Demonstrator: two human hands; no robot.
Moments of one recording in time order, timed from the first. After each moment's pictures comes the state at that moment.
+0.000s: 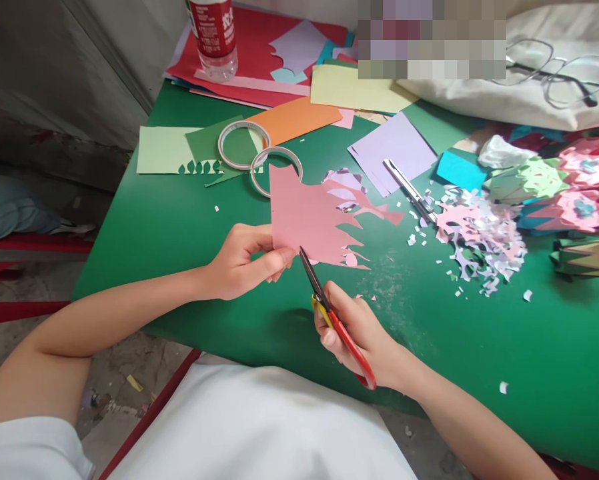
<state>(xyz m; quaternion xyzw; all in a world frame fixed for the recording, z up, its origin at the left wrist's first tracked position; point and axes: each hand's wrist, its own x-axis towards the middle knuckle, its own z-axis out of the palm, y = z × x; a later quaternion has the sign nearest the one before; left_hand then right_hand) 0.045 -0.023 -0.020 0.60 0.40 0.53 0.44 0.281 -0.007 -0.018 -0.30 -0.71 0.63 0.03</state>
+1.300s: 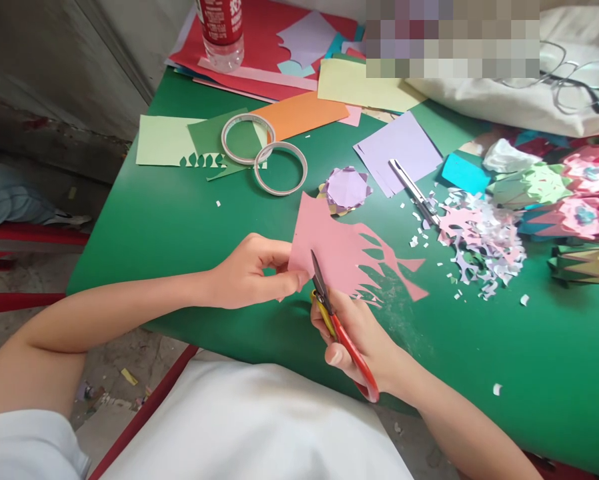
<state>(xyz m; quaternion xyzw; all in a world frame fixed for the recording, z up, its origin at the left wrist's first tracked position) 0.052 -0.032 -0.013 0.58 0.41 0.44 0.55 0.276 -0.007 -0.013 -0.27 -0.74 0.61 0.07</state>
